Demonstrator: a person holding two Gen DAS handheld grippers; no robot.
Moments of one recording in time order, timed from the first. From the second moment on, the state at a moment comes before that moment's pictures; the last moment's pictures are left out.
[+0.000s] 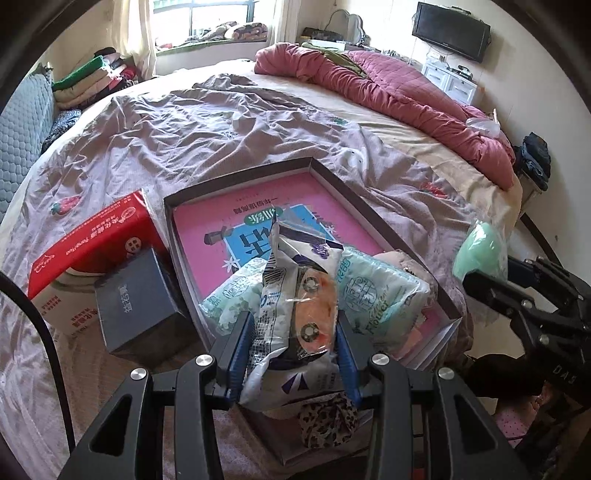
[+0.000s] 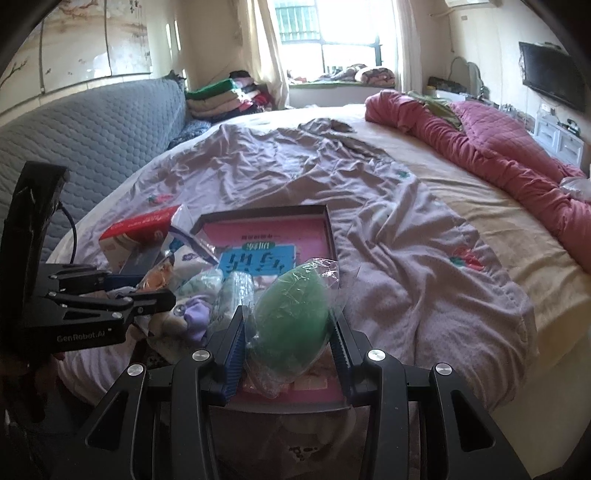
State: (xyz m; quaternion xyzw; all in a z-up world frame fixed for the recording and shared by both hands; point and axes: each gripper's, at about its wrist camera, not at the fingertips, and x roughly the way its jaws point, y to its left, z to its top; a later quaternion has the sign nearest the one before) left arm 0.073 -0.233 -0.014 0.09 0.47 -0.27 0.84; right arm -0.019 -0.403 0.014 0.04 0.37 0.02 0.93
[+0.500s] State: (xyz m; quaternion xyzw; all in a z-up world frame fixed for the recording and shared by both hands) left arm 0.082 -0.237 -0.025 0.09 0.48 -0.27 0.83; right arm -0.014 -0.404 -0.010 0.03 0.41 0.03 0.91
